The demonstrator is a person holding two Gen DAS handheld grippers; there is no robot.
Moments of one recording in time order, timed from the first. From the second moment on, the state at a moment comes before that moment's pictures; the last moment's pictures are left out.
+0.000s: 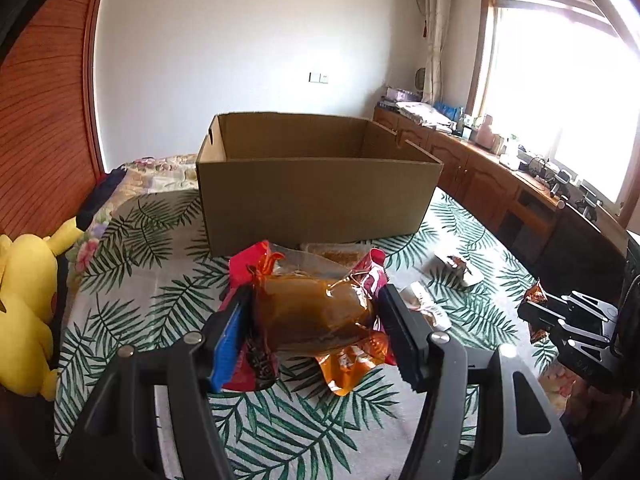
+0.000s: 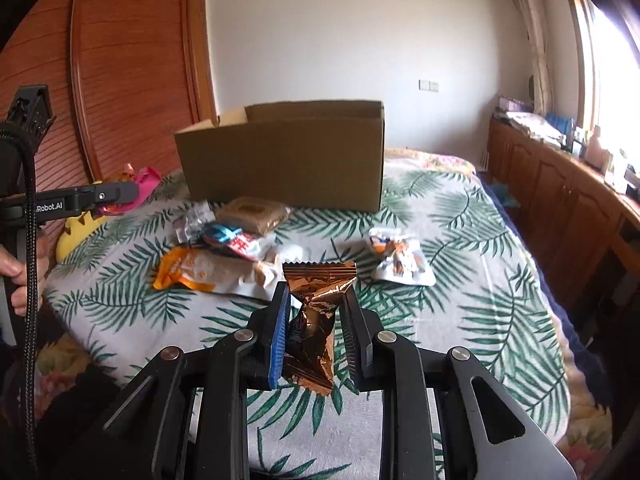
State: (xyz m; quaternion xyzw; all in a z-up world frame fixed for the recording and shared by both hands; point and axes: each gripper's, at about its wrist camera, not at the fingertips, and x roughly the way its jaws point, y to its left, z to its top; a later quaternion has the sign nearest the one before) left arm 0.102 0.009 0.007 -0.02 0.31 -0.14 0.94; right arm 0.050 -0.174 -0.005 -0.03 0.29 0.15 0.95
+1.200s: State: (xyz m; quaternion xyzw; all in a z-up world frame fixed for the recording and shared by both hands) left arm 0.226 -0.005 0.052 -0.01 0.25 -0.16 0.95; right arm 0.184 -0.128 0.070 -0.08 0.21 0.20 0.95
